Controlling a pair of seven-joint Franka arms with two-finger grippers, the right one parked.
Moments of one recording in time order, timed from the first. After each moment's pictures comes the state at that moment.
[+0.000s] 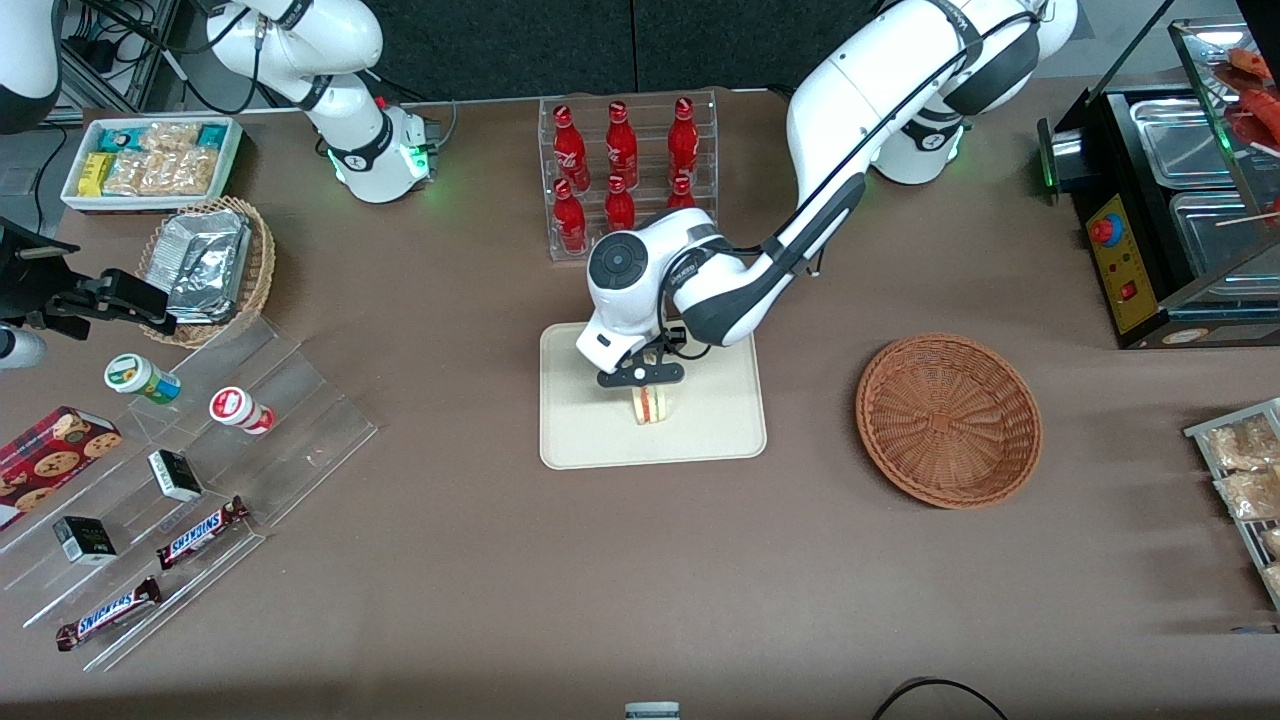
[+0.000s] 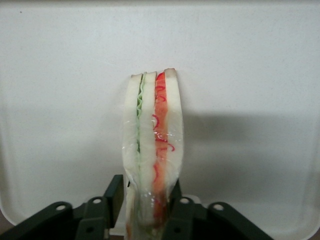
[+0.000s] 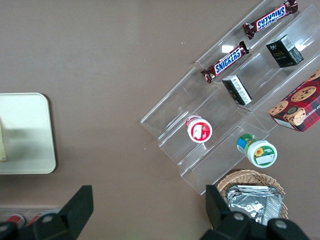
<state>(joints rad) -0.48 0.78 -0.49 -1.48 0.37 2.09 -1.12</state>
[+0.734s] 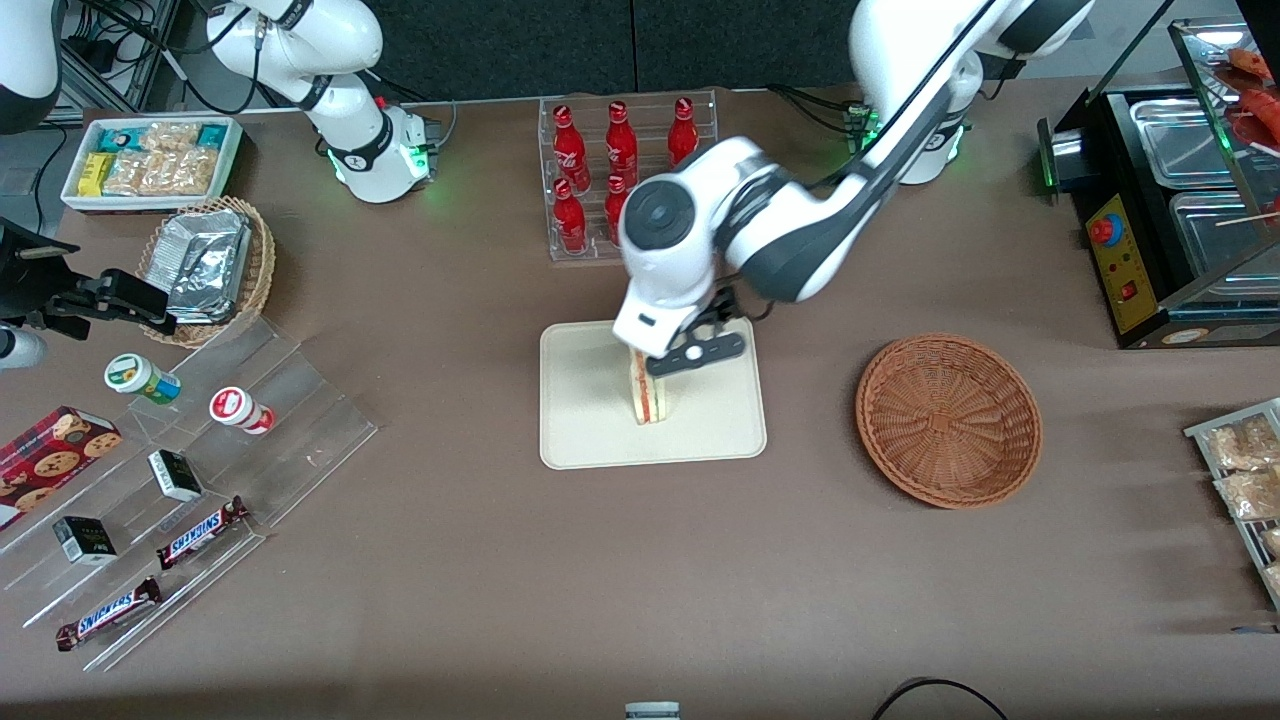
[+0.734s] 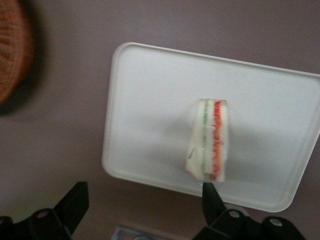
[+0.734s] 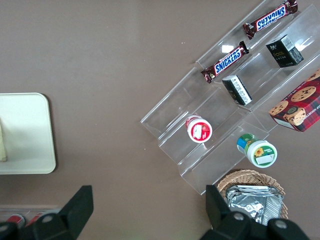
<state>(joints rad) -0.36 0.49 -0.49 -1.43 0.23 1.72 -1.12</state>
